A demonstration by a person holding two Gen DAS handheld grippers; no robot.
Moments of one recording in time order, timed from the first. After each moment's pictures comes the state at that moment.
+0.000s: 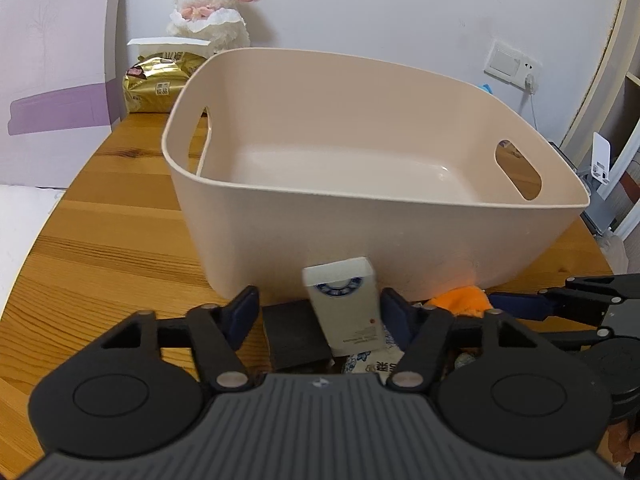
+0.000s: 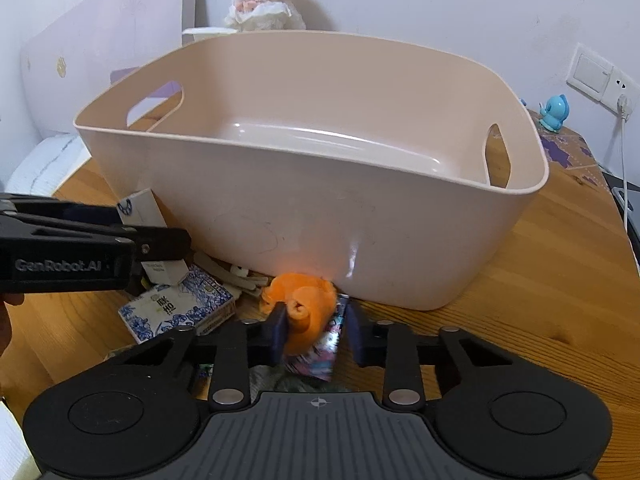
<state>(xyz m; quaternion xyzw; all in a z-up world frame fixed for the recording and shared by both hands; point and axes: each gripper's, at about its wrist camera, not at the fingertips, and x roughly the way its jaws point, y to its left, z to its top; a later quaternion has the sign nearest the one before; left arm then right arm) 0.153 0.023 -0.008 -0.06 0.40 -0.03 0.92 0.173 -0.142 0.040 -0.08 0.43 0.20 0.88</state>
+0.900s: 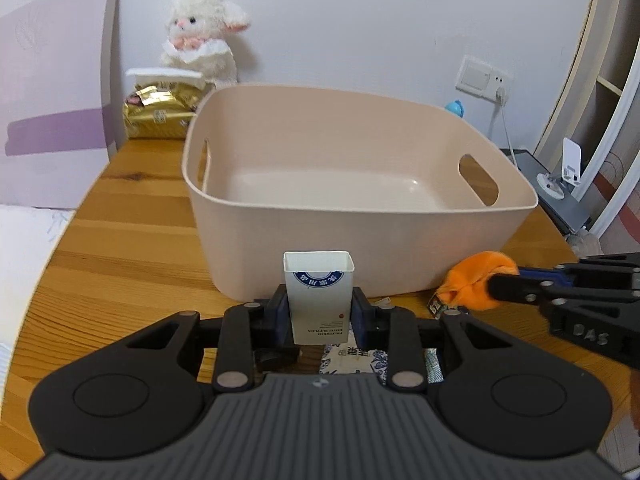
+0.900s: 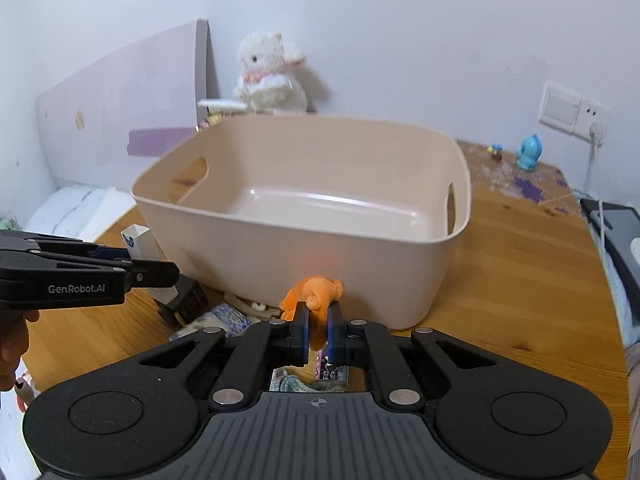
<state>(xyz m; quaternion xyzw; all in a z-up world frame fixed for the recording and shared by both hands) 0.116 0.029 0.024 -0.05 0.37 -0.06 0.93 0.130 -0.182 0.112 -0.04 0.36 0.21 0.91</state>
